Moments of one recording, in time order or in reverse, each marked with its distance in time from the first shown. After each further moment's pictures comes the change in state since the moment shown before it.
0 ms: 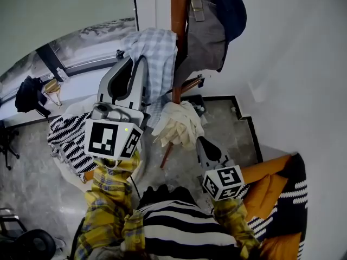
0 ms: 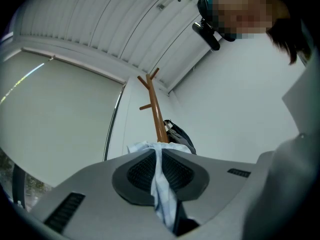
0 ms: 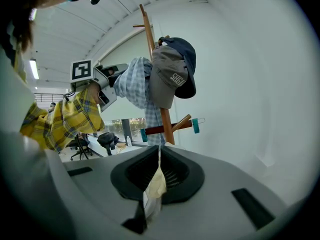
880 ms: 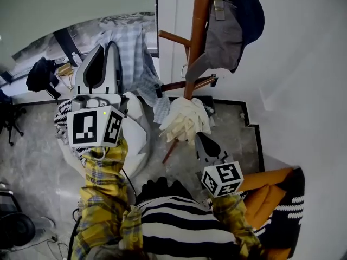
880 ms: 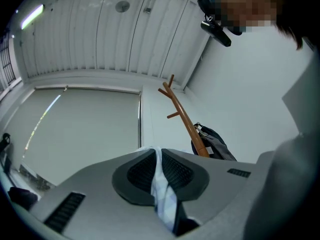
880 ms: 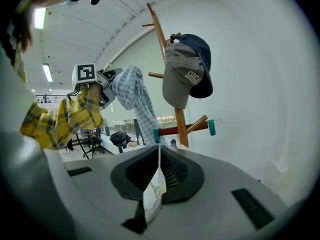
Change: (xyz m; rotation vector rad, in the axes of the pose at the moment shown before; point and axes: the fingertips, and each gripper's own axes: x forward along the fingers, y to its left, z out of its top) left arm -0.047 0.075 0.034 0.161 0.001 0.296; right arm 0.015 0.021 0.003 -0.037 0.006 0.141
